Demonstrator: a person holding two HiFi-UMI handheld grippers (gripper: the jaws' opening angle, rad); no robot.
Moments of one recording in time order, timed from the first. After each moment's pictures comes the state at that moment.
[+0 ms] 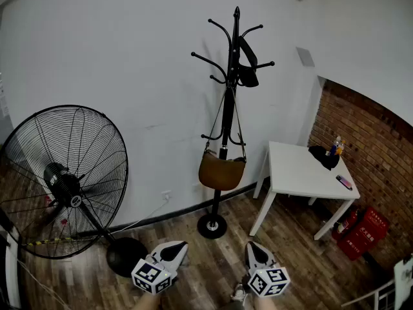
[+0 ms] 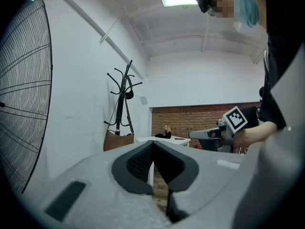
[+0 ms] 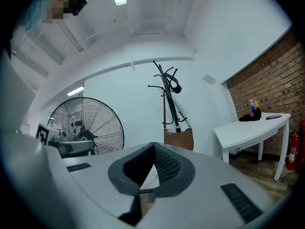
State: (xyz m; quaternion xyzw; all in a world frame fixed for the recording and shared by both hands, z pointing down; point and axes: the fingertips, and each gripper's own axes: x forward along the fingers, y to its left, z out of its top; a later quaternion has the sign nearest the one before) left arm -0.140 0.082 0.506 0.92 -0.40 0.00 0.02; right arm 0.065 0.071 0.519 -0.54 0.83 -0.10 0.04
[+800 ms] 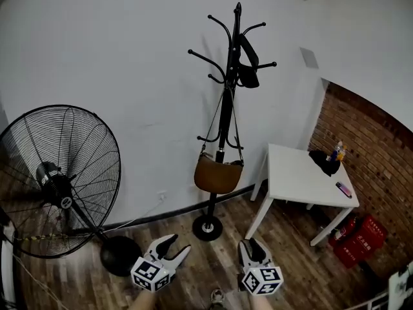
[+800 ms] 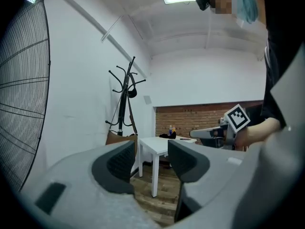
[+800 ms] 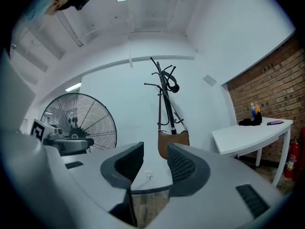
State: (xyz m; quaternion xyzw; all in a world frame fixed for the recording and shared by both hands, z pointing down) left arm -0.119 0.028 0.509 0.91 -0.42 0.00 0.02; right arm 0.084 0.012 0.520 -0.55 0.83 -0.09 0.02
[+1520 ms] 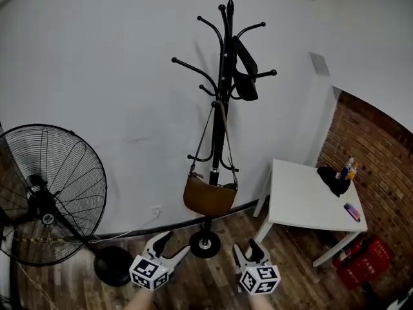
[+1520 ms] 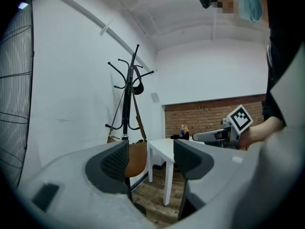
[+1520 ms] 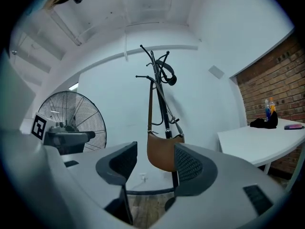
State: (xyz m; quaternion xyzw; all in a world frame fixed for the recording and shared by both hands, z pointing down) left arm -0.068 -0.120 0.495 0.88 -0.47 0.01 0.00; right arm 0.135 -0.147 0.519 -0.52 0.85 -0.09 0.00
